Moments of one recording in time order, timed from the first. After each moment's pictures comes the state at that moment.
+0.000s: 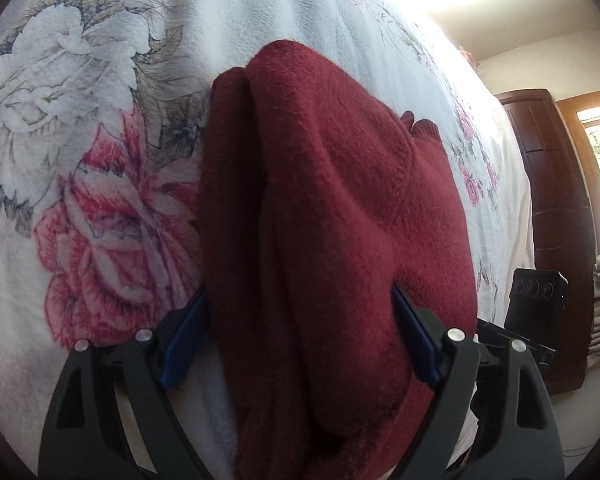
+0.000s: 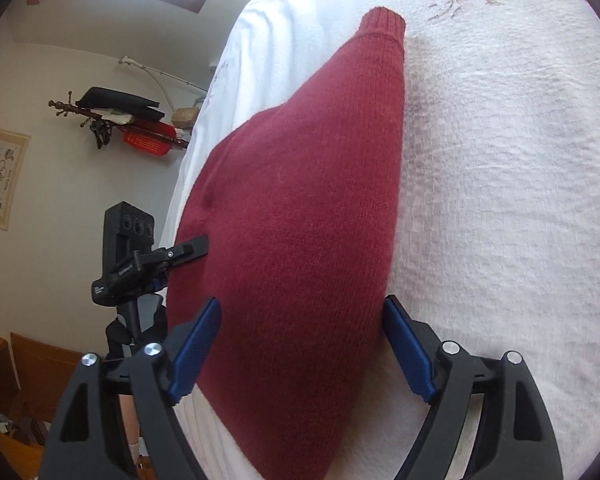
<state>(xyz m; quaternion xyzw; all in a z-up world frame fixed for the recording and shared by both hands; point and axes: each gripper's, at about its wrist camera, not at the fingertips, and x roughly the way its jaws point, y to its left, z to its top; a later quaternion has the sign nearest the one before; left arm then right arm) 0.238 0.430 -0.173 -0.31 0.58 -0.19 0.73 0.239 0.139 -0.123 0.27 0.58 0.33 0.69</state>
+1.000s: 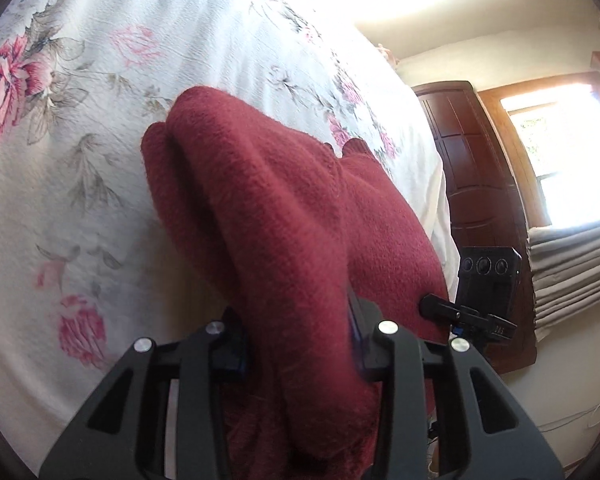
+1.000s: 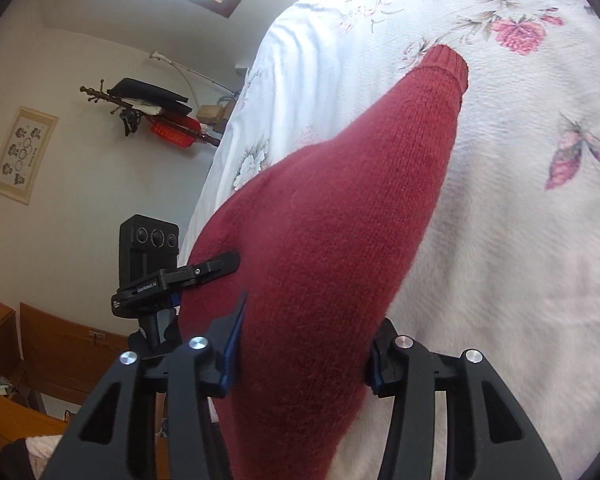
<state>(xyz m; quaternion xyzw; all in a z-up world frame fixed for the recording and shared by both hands) 0.133 0.259 -0.088 -0.36 0.52 -0.27 0.72 0.140 0.031 -0.008 0.26 0.56 0.35 0.71</state>
